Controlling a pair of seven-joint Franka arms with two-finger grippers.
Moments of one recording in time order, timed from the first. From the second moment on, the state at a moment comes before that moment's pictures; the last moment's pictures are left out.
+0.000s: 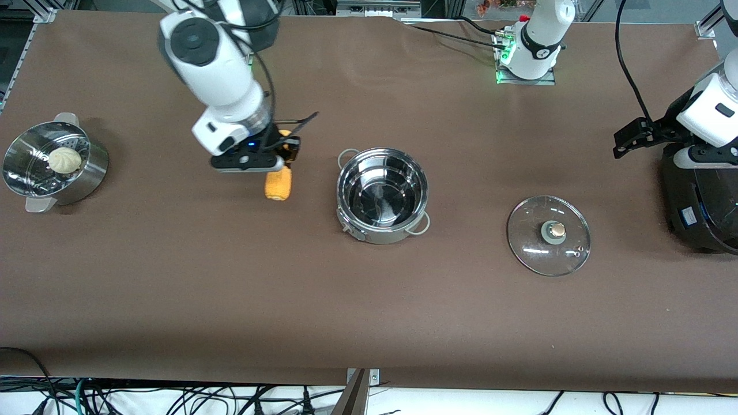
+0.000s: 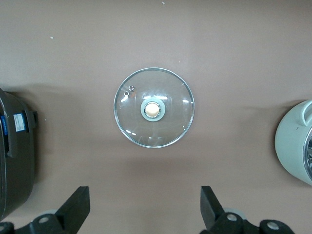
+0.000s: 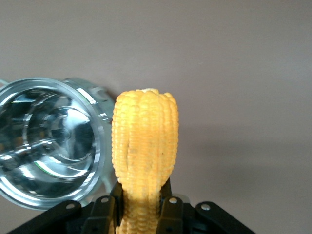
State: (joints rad) left arm 0.02 0.00 -0.06 -1.64 0.01 1.63 -0.06; right arm 0.33 0.20 0.30 -1.76 -0.04 2.05 0.66
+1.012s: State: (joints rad) left arm 0.02 0.00 -0.05 -1.64 0.01 1.62 -0.06; right arm 0.58 0.57 0.30 -1.43 -0.26 2.09 1.07
